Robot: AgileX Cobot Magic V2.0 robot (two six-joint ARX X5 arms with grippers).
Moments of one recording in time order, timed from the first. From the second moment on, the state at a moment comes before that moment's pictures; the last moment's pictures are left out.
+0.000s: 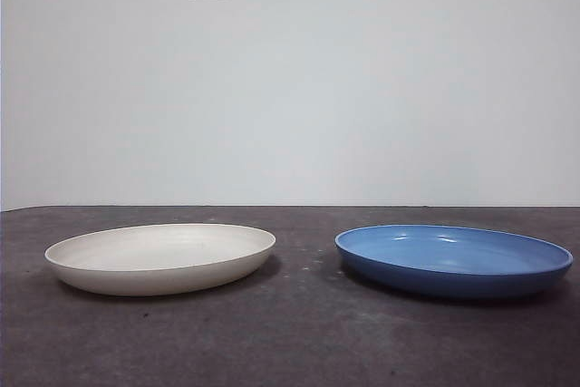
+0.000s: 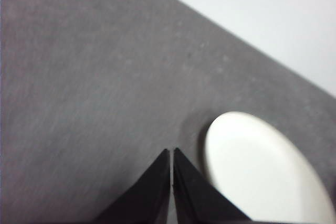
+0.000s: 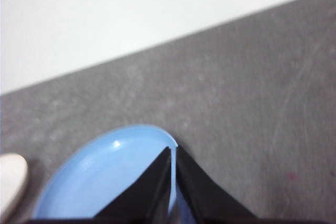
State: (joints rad) left arm 0.06 0.02 0.16 -0.38 0.11 -0.48; right arm -0.04 0.01 0.13 -0.23 -0.19 0.38
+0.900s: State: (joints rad) left arm -0.07 0.60 0.83 -0.85 0.44 -0.12; right arm 0.01 0.55 0.90 -0.91 -0.43 0.08
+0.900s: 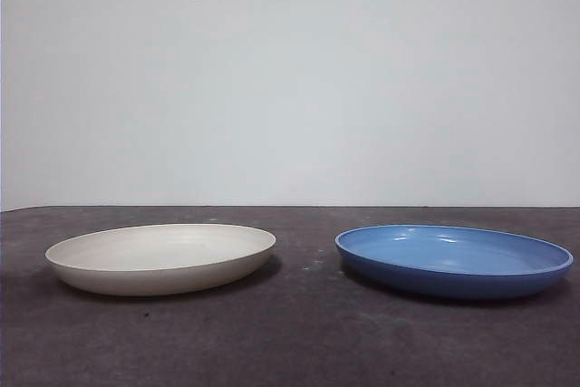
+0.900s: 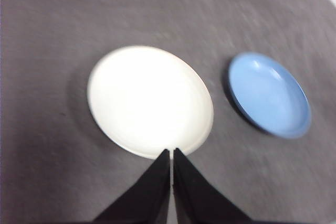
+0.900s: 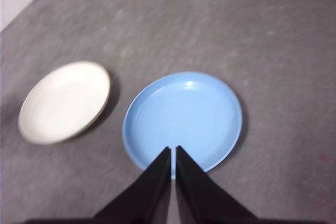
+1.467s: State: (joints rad) left arm -0.26 0.72 0.96 -1.04 0.47 -0.01; right arm 0.15 0.68 1.00 -1.19 -0.43 -0.05
